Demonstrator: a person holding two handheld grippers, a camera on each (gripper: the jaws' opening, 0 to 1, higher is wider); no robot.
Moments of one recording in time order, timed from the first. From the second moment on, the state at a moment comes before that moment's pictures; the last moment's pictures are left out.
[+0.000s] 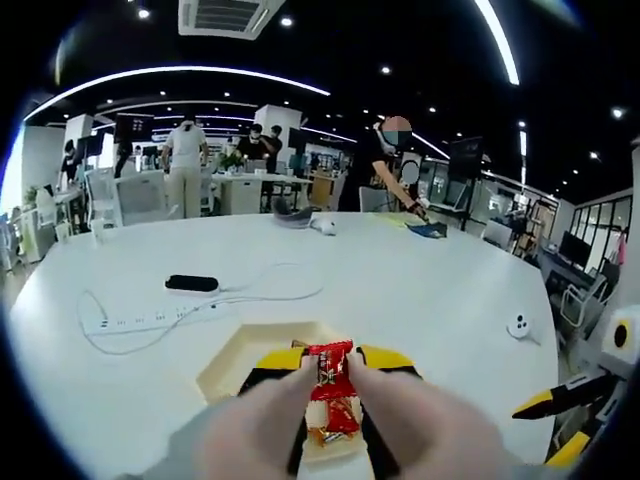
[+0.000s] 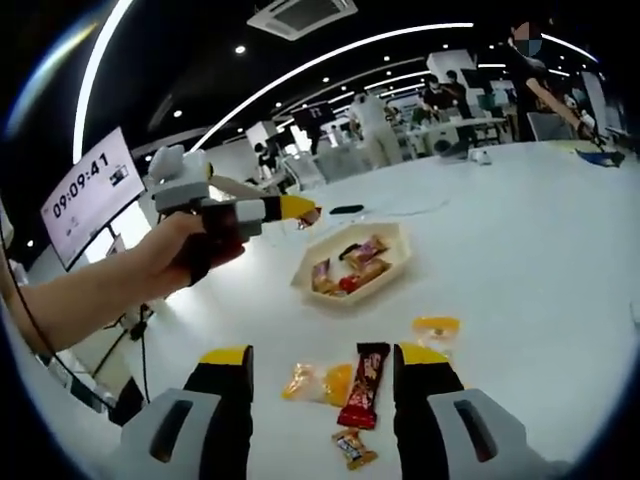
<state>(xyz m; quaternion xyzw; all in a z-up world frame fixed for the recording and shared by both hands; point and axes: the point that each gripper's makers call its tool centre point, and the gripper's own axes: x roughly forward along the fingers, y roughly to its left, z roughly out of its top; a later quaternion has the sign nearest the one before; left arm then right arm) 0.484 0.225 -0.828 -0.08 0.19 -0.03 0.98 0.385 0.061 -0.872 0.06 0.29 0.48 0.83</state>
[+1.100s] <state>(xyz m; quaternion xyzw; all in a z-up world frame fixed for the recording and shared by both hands) 0.506 0.276 -0.833 -0.02 0.21 -0.02 0.98 0.384 0.044 -0.866 0.10 0.27 0.46 0.84</state>
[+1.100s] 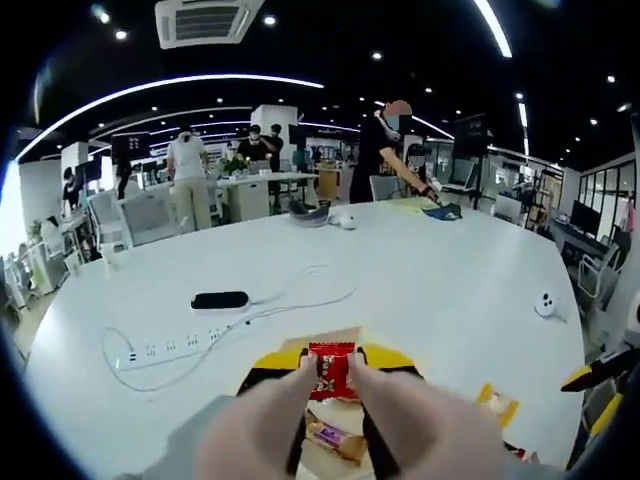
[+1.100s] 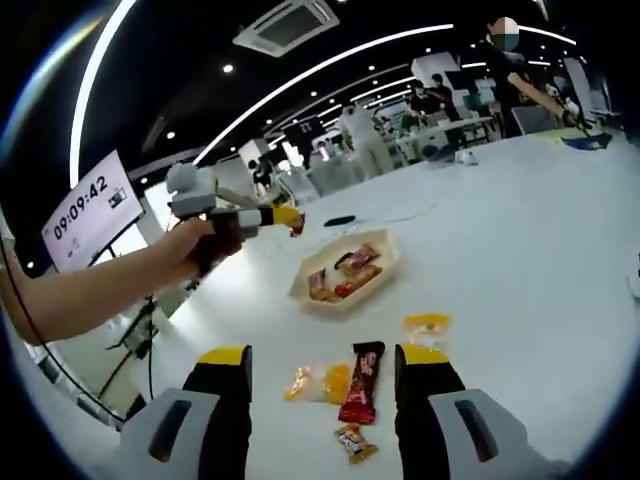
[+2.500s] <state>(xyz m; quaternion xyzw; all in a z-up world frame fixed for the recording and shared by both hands) 0.524 0.276 -0.808 -0.04 0.20 -0.03 0.98 0.381 0.023 -0.862 0.09 0.26 0.45 0.85</state>
